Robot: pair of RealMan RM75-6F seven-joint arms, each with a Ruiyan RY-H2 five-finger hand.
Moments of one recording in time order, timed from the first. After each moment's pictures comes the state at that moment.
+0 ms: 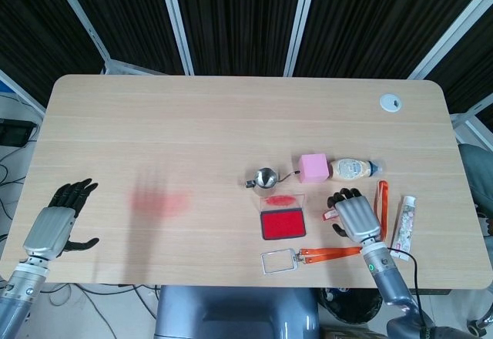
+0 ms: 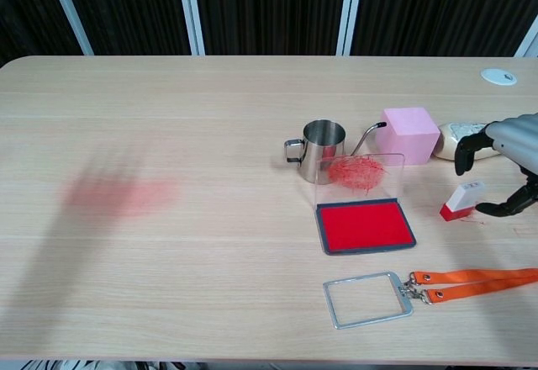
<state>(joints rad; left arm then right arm) -0.23 -1.14 -0.01 -1.73 1.45 1.27 0.07 0.38 -1.54 0.13 -1.36 -1.39 1.10 -0.38</state>
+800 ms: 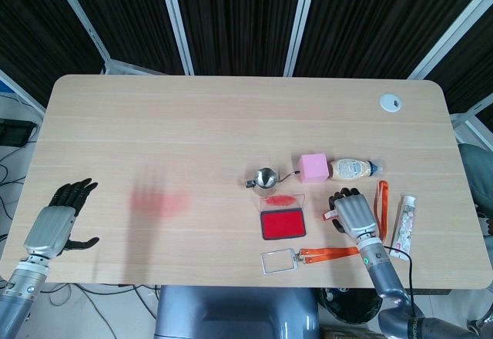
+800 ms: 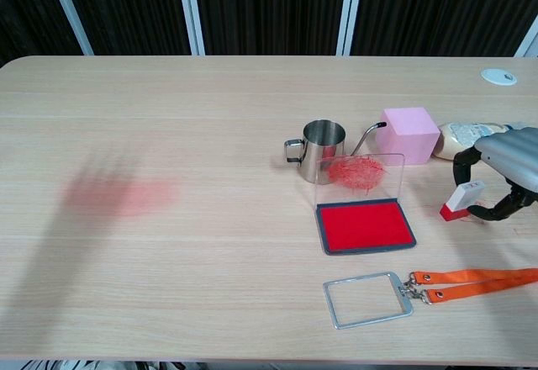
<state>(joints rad) -0.24 -1.14 -0.01 -1.74 1.42 1.25 0.07 0.42 -1.63 0.12 -1.22 -1.34 1.07 -0.36</state>
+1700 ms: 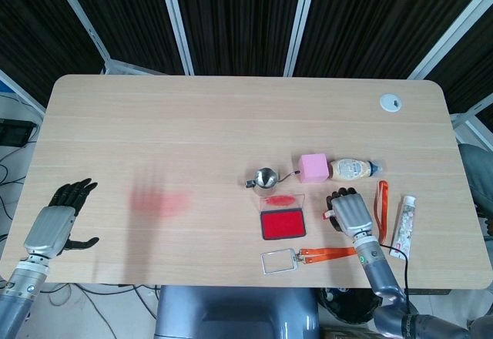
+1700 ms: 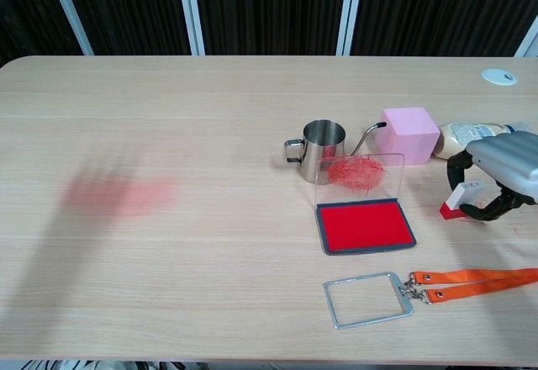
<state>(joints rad) -0.24 -1.13 -0.01 -1.74 1.41 1.25 0.08 0.44 -1.67 0.11 -1.17 -1.32 1.07 -0.36</state>
